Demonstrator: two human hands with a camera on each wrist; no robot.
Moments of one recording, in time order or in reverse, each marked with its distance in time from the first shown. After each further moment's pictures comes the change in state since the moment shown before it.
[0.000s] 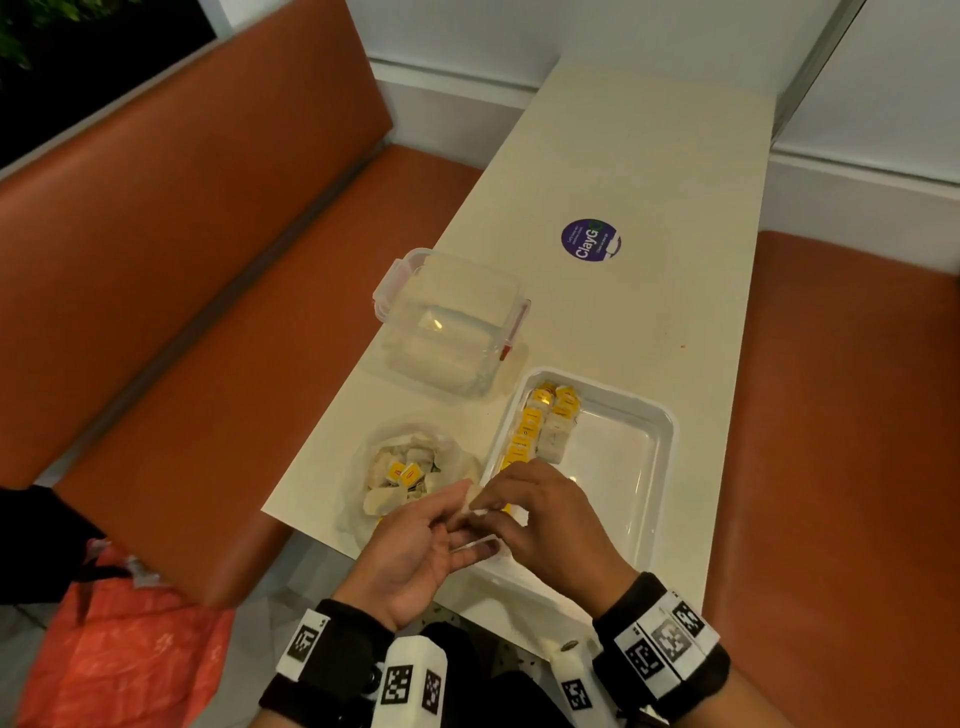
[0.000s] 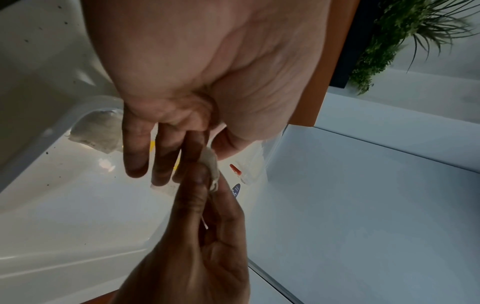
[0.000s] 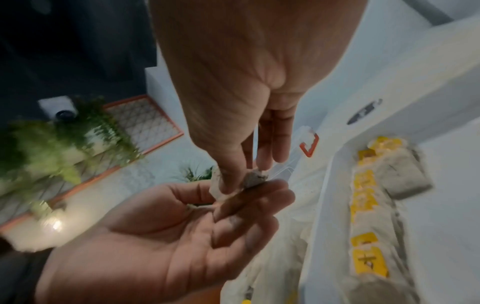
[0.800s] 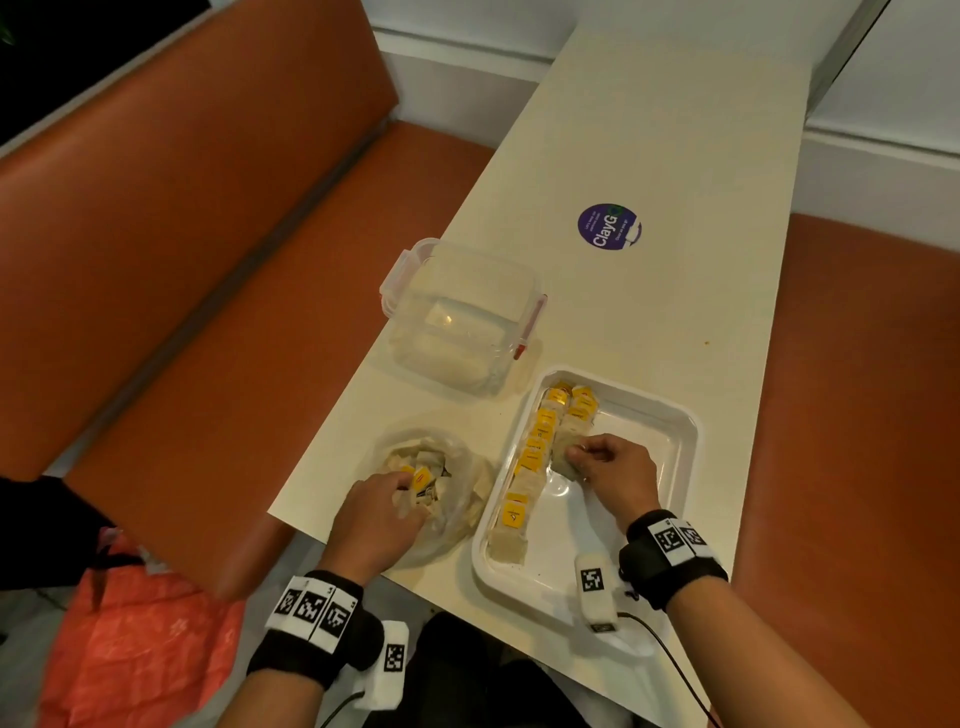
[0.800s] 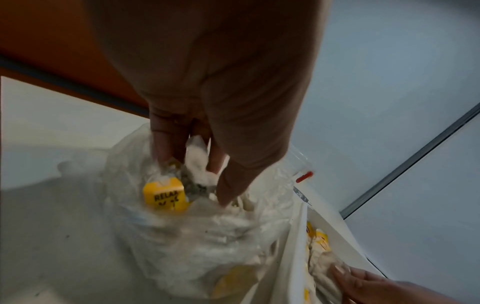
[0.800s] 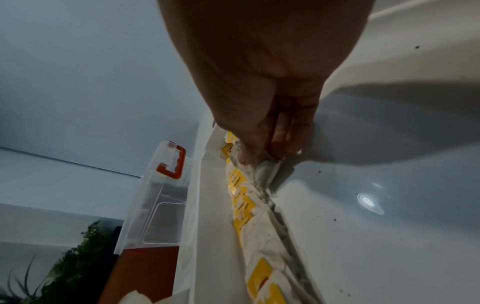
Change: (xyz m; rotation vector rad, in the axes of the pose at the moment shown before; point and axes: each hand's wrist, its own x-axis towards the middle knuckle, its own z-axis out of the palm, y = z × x) left_hand 0.054 0.024 -0.090 1.509 0.454 0.253; right_hand 0.043 0.139 0.010 0.377 0.336 0.843
